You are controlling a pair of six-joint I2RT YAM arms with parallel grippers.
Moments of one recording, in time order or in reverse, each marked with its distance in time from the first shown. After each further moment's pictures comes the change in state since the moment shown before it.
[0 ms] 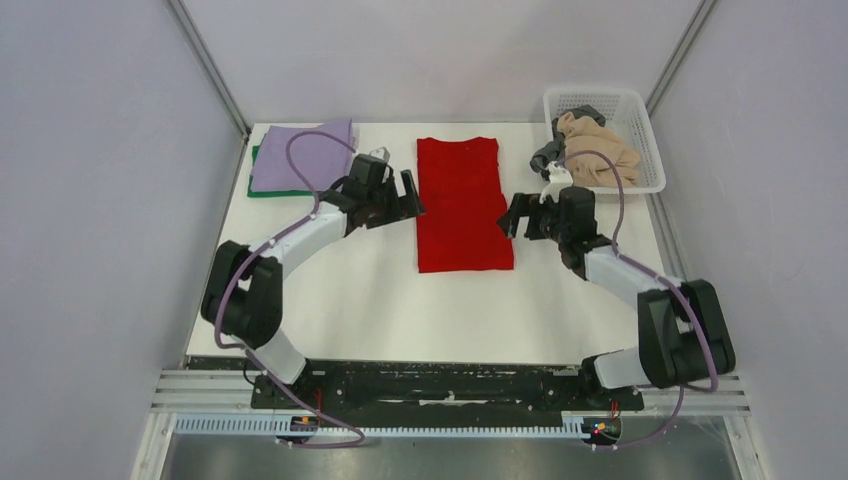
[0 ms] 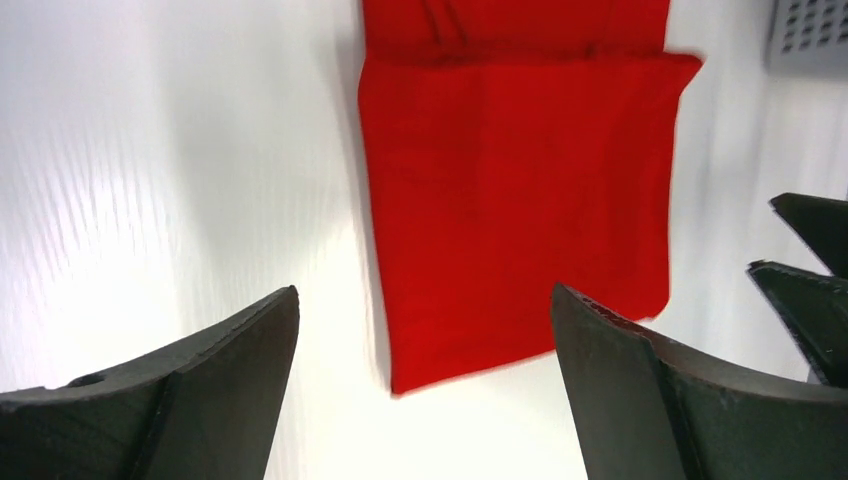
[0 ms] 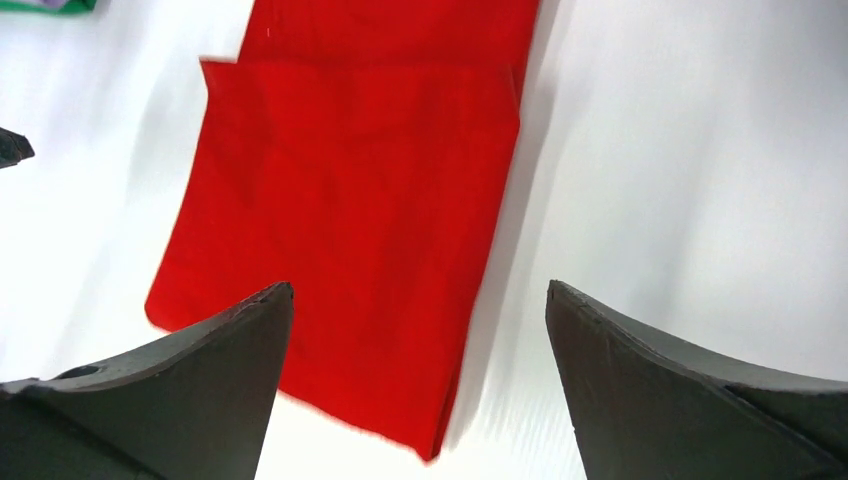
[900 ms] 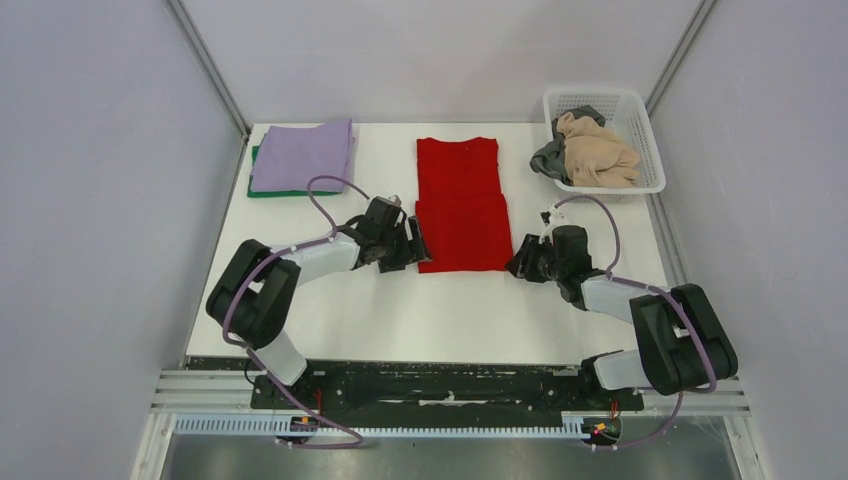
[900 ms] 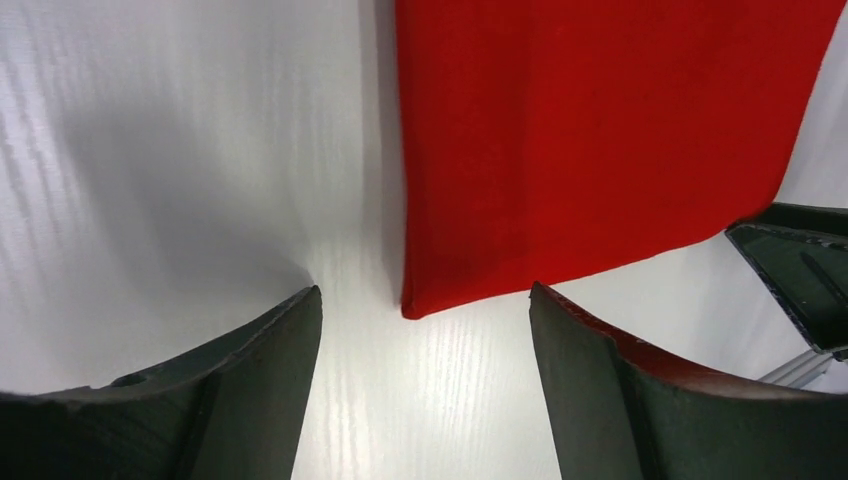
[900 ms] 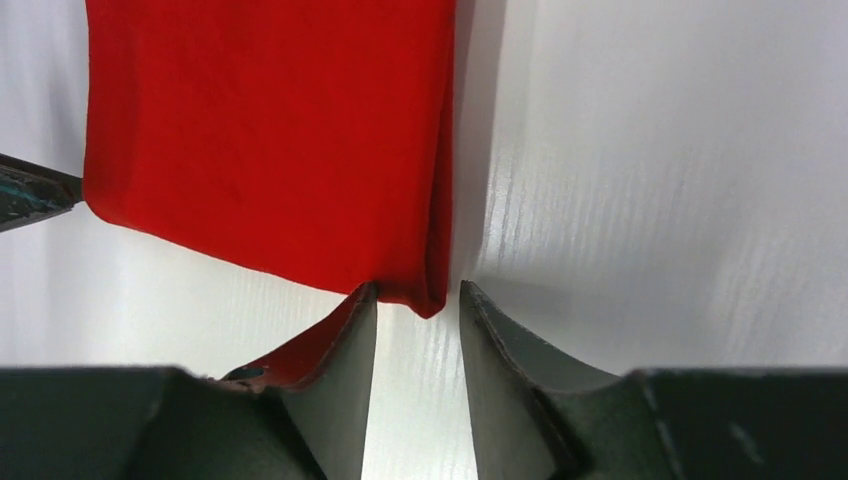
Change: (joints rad) left arm -0.107 -0.034 -0.332 0.130 0.049 -0.146; right arm 0.034 -0.093 -0.325 0.037 0.001 0.188
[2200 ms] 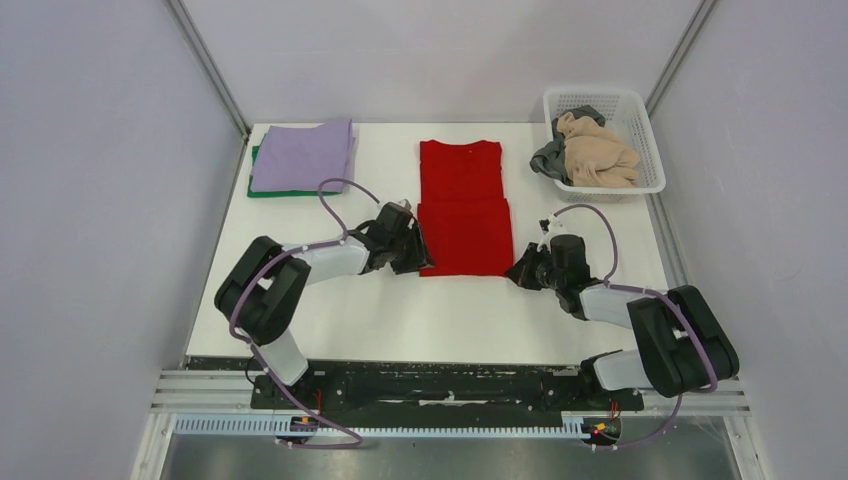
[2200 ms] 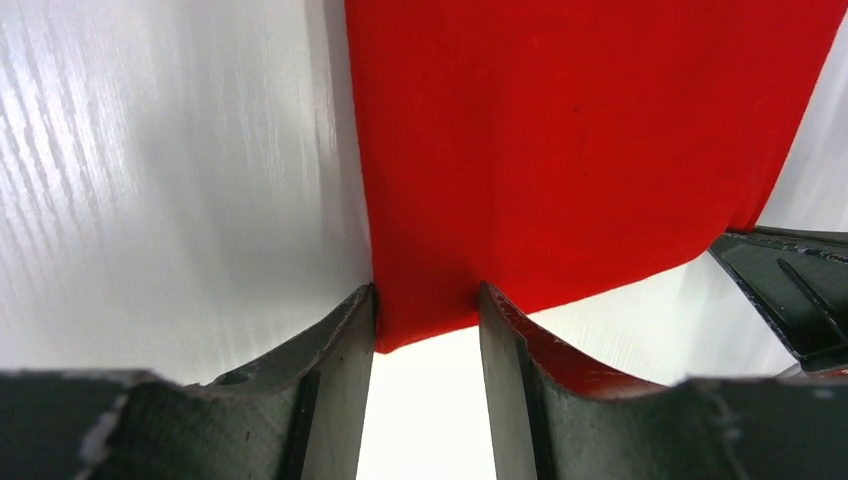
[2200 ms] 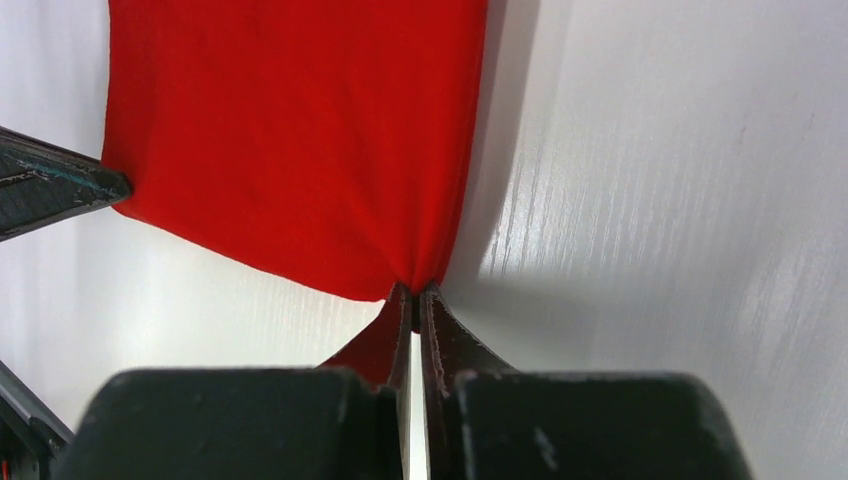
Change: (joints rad) left arm -0.062 0.058 0.004 0.071 -0.021 -0.033; right arm 0.038 0.005 -0.073 0.100 0.005 0.062
